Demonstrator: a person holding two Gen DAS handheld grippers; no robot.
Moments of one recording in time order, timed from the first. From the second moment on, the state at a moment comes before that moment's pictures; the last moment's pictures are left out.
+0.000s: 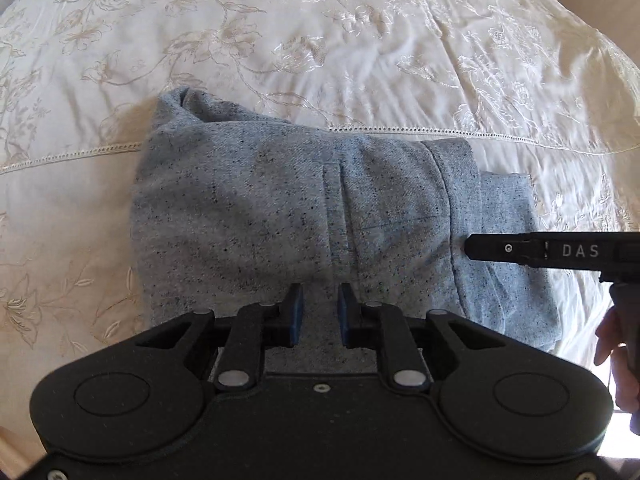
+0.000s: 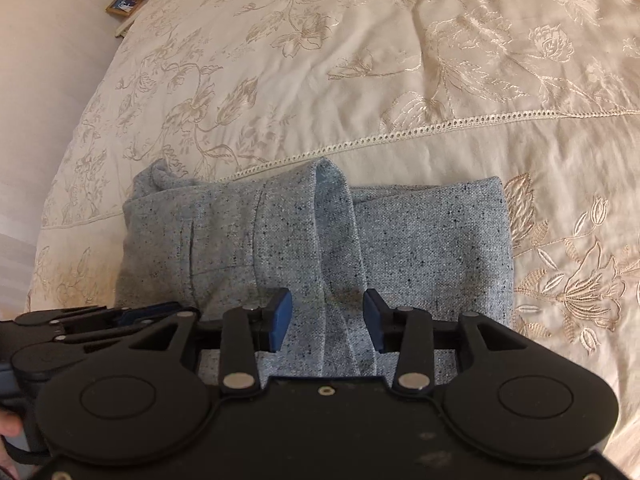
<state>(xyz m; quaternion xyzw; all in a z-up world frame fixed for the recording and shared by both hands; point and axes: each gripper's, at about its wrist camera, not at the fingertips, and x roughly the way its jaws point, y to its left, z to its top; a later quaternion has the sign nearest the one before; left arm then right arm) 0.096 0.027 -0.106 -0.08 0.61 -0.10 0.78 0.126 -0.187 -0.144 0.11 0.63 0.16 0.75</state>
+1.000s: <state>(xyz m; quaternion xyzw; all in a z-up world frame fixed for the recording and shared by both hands) 0.075 0.074 -0.057 -0.10 0.54 0.02 0.83 0.098 -0.208 -0.047 0.12 0.57 0.24 0.78</state>
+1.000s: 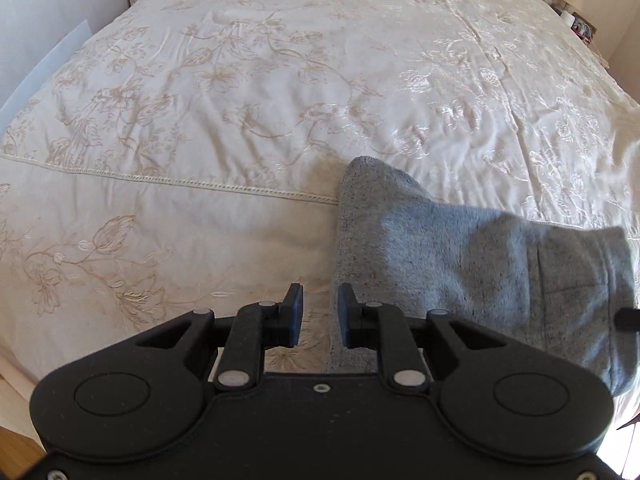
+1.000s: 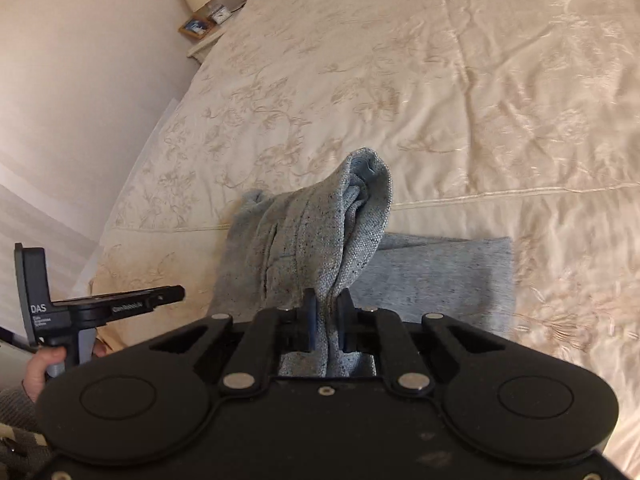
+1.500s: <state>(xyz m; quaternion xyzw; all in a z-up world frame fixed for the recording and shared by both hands) 0.115 -0.041 -0.131 0.00 0.60 -0.03 0.80 0.090 -0.259 -0.132 0.06 0.64 0.17 0.75</state>
